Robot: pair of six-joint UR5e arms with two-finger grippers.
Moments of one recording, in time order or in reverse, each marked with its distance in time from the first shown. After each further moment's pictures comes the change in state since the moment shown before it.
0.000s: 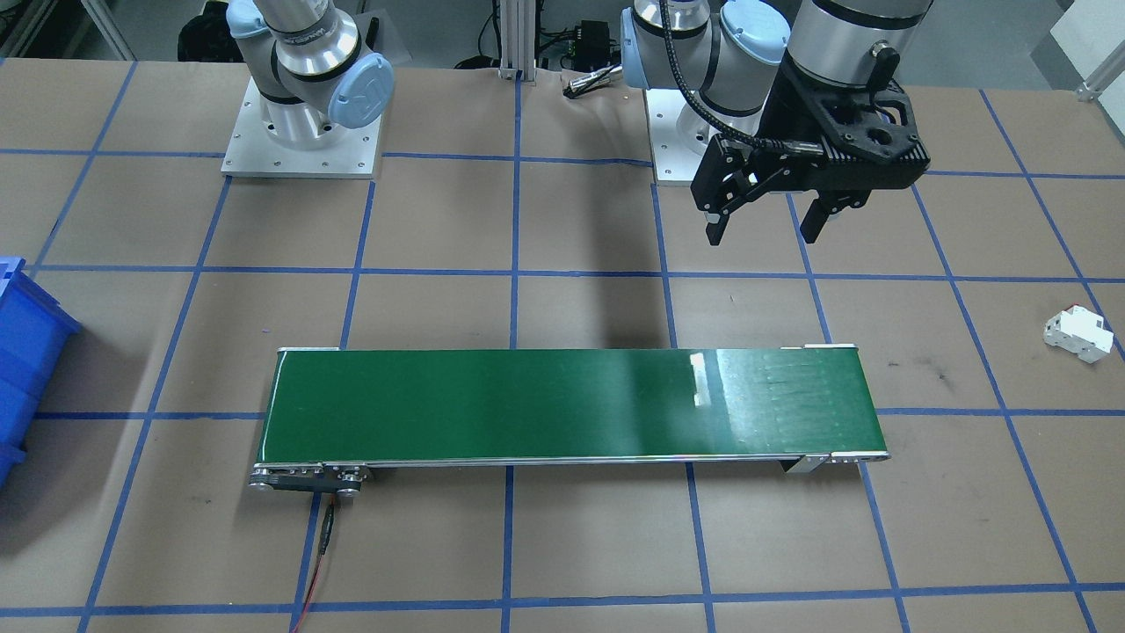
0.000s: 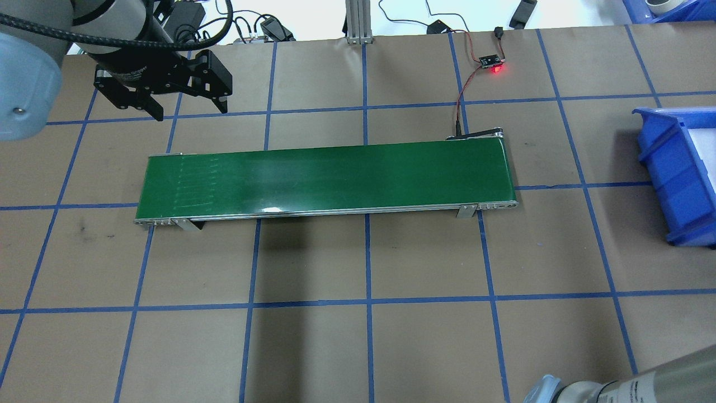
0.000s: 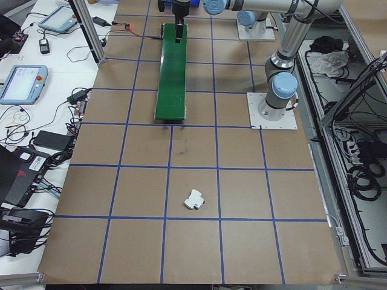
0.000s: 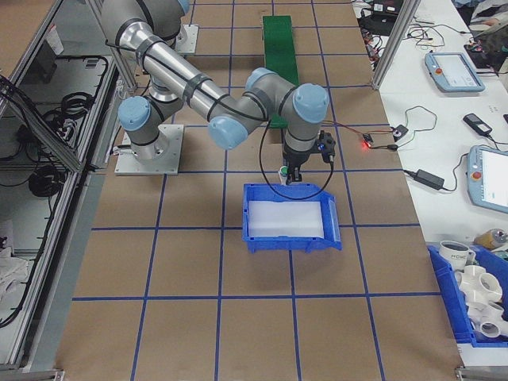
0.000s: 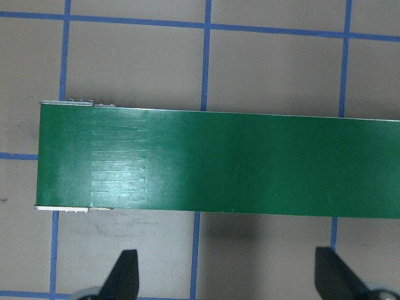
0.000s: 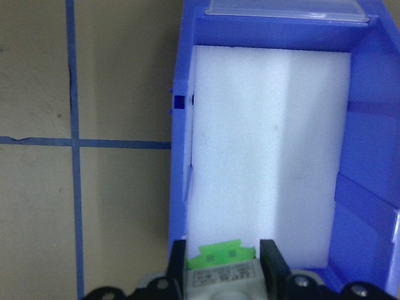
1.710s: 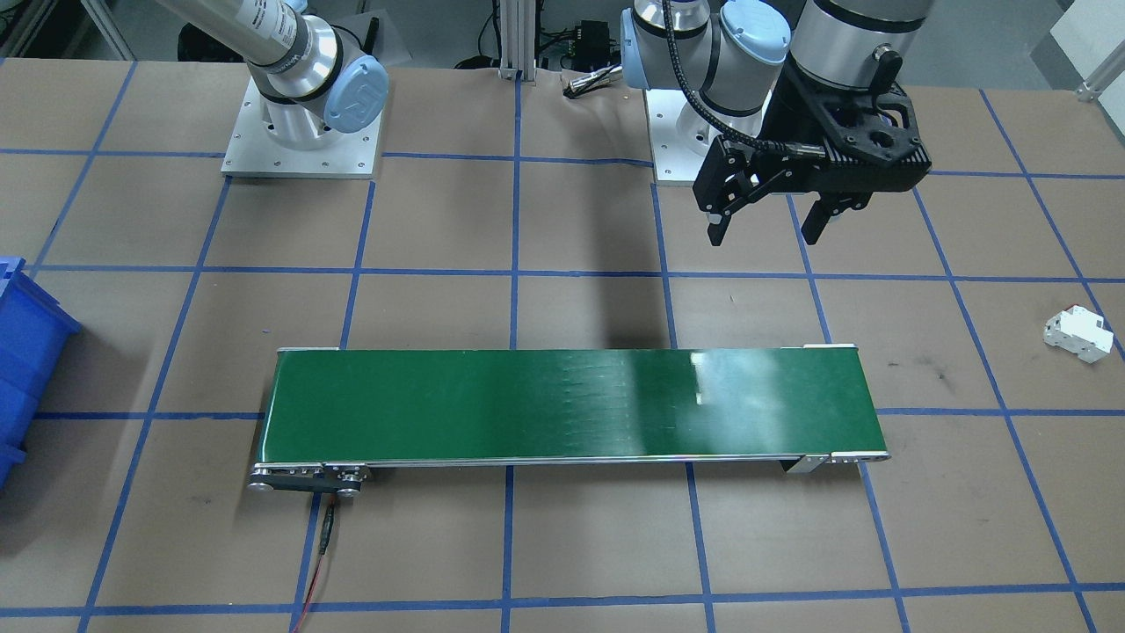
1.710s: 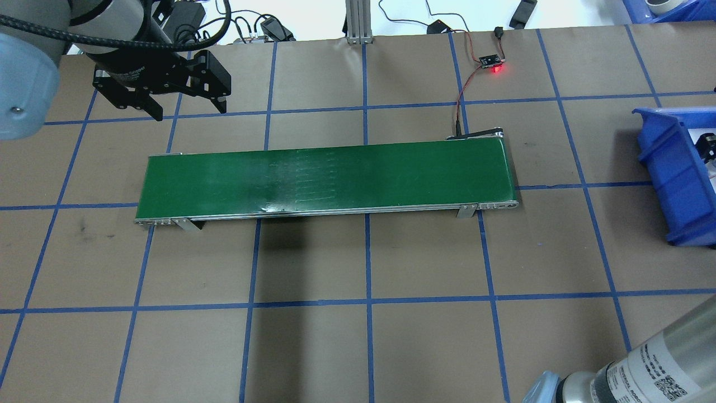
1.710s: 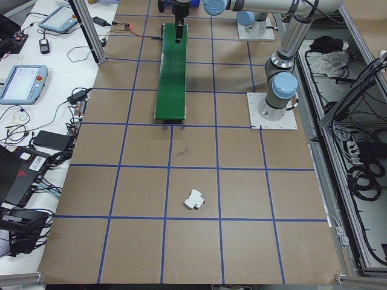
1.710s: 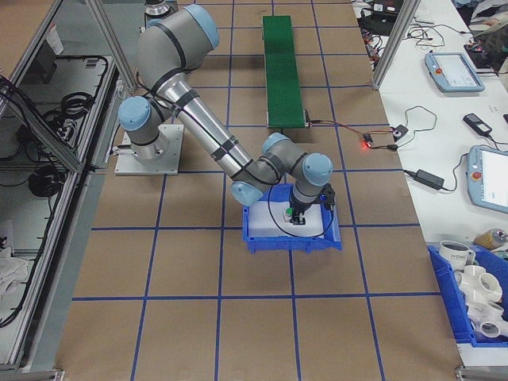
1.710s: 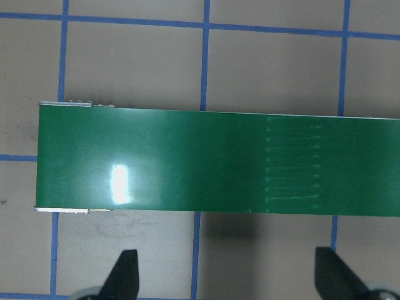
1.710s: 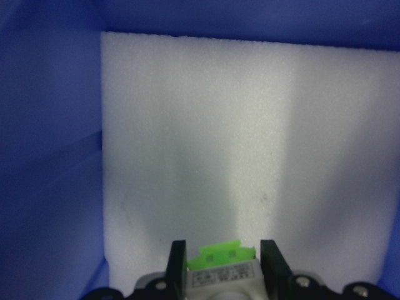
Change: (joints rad) left arm 0.007 0.002 -0.002 0.000 -0.007 0.014; right arm -0.022 0.263 0.053 -0.270 -0.016 -0.039
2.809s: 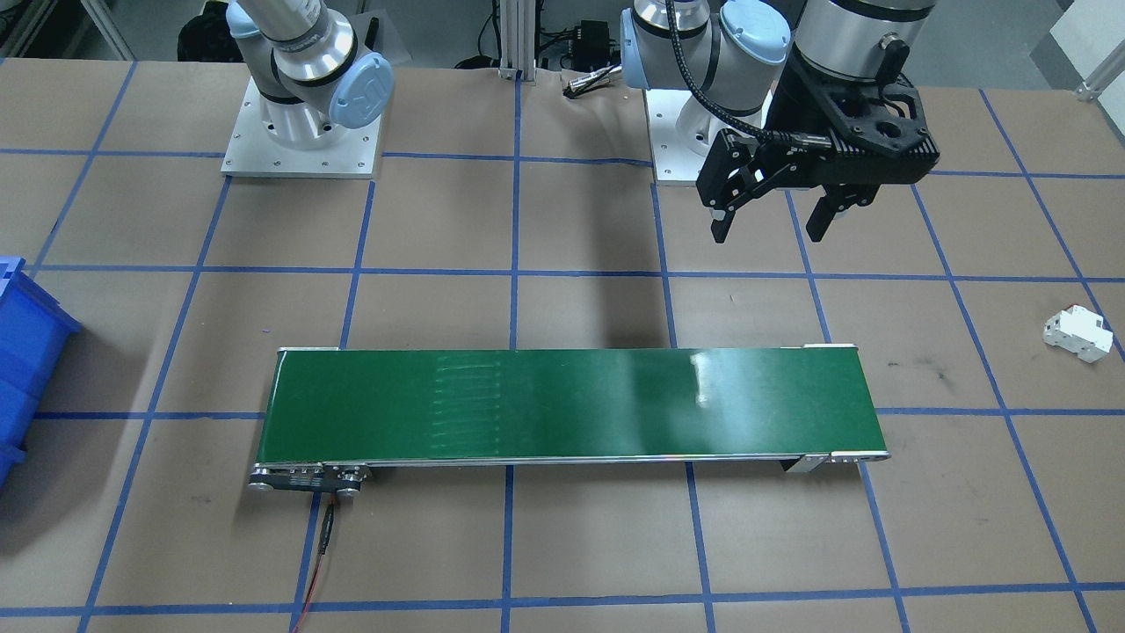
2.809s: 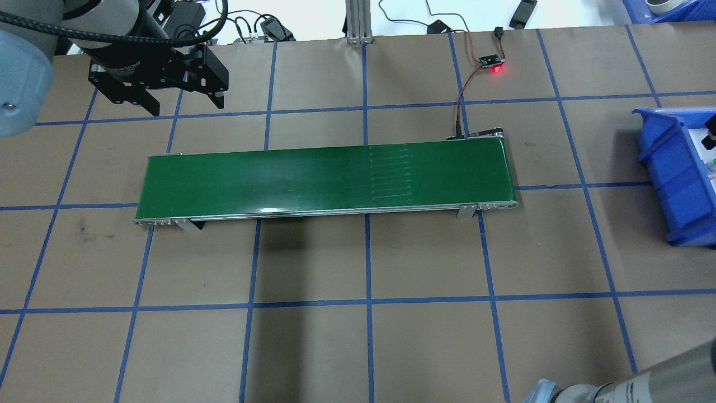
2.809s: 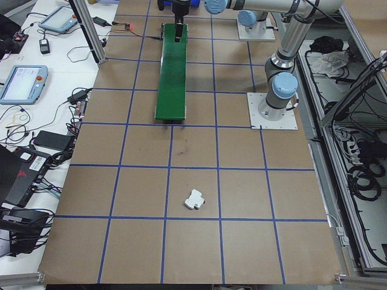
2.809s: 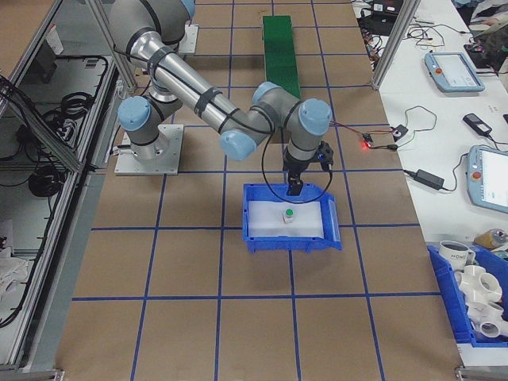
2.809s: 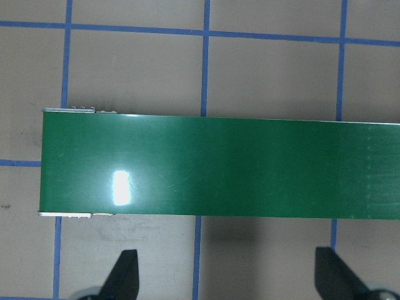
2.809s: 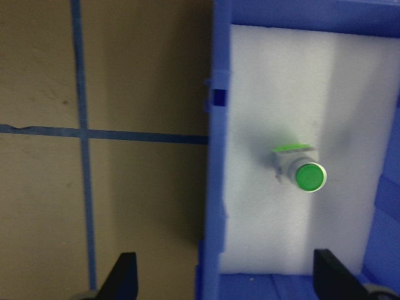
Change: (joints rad) left arm 0.002 0.001 0.013 0.000 0.002 0.006; right arm 0.074 -0.237 -0.002 0.246 -0.027 0.068
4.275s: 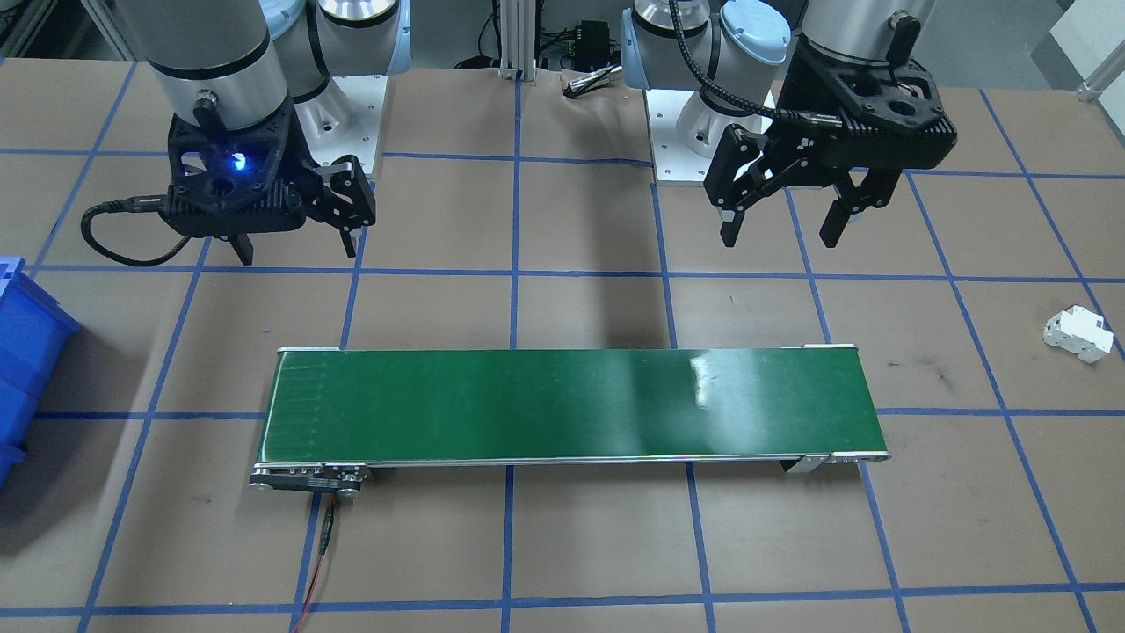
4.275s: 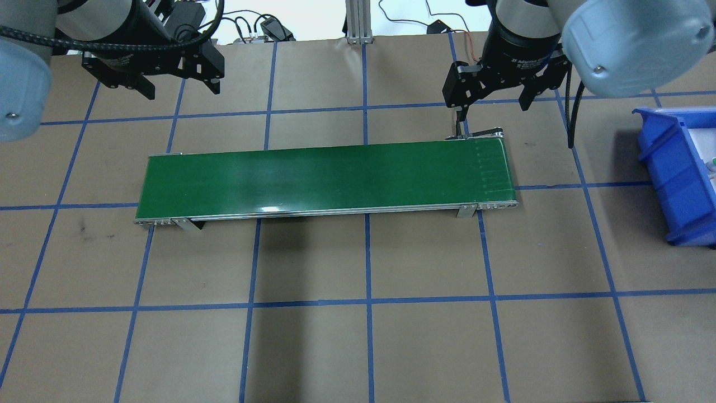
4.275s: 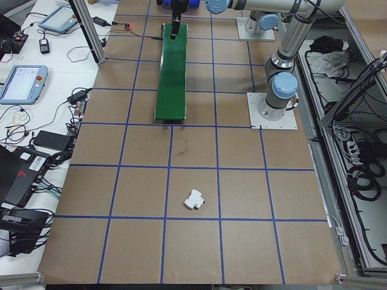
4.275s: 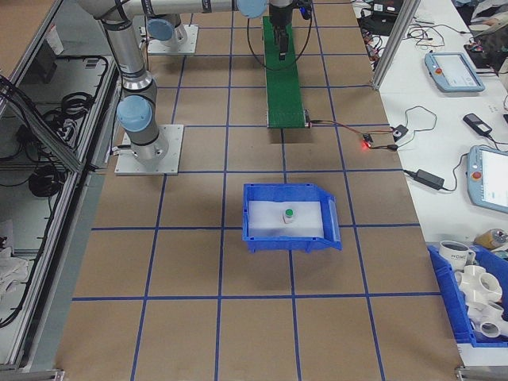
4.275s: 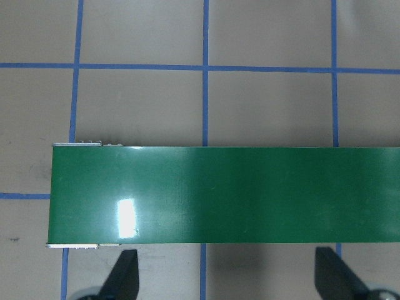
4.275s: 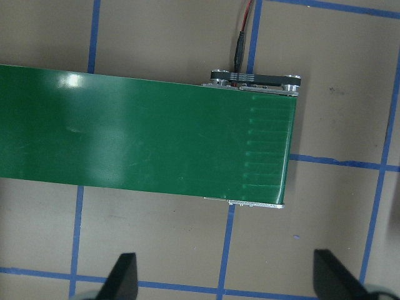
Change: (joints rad) left arm -0.001 0.013 -0.011 0.088 0.010 0.030; right arm 0.757 -0.235 -0.017 0.124 0.036 0.699
